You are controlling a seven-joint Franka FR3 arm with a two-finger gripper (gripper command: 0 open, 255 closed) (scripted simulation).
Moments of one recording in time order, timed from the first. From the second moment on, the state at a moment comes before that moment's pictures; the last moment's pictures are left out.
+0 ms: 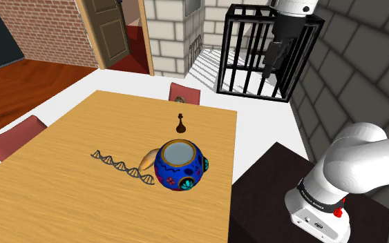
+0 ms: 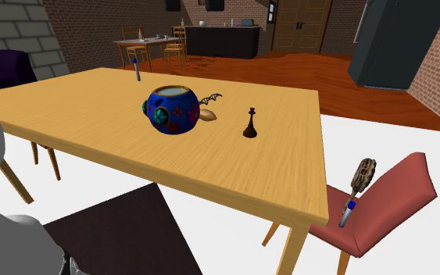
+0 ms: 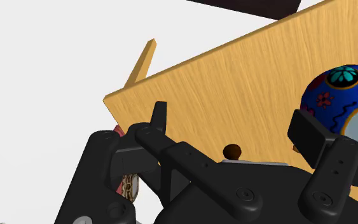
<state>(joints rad) 0.01 -0.80 -0.02 -2.28 0.02 1.51 -0.14</state>
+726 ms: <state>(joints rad) 0.04 -0.65 0.02 -2.41 0.10 1.83 -0.09</state>
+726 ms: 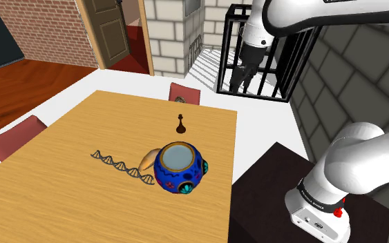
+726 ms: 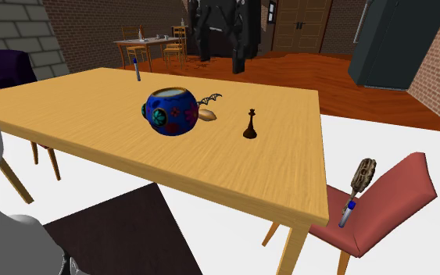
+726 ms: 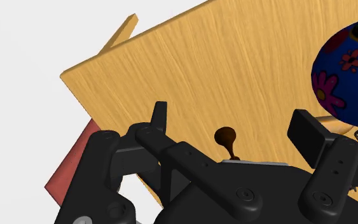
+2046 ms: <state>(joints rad) 0.12 0.01 0.11 -2.24 0.24 2.45 -0.05</state>
